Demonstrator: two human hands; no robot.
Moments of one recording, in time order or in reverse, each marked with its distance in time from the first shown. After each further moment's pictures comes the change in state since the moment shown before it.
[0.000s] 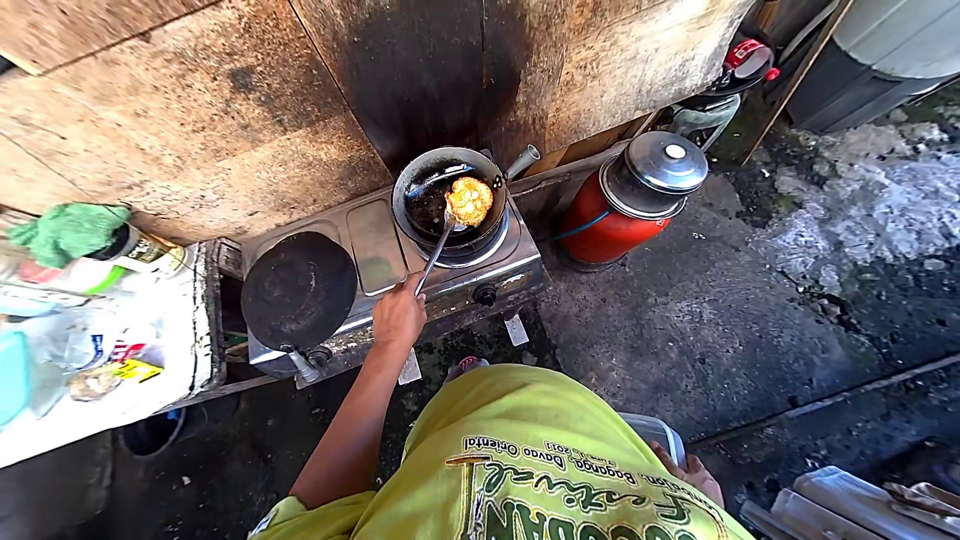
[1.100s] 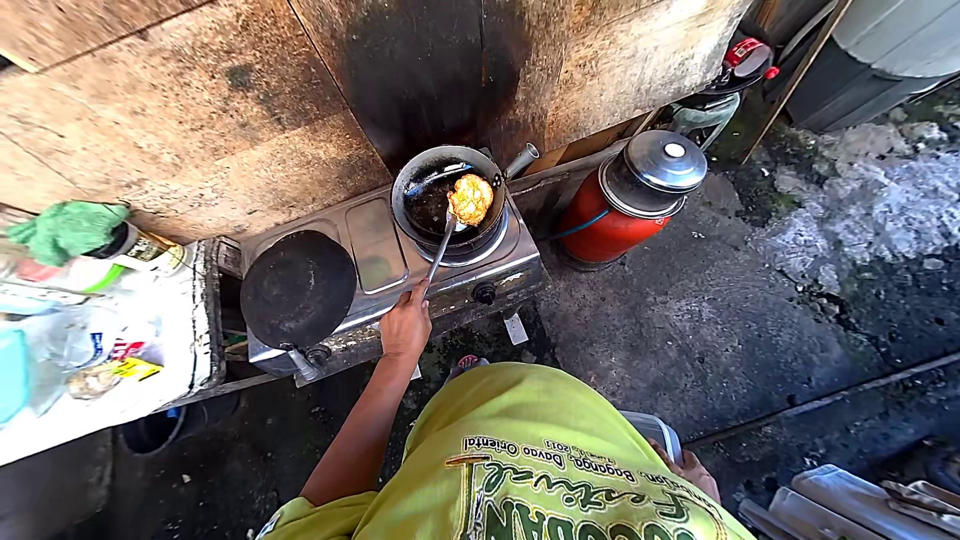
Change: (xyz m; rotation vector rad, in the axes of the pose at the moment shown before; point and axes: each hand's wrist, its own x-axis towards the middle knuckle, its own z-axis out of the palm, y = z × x) left_hand -0.012 -0.005 0.034 0.035 0.091 0.027; right_hand -0.012 -0.014 -0.006 -0.044 -0.018 -0.026
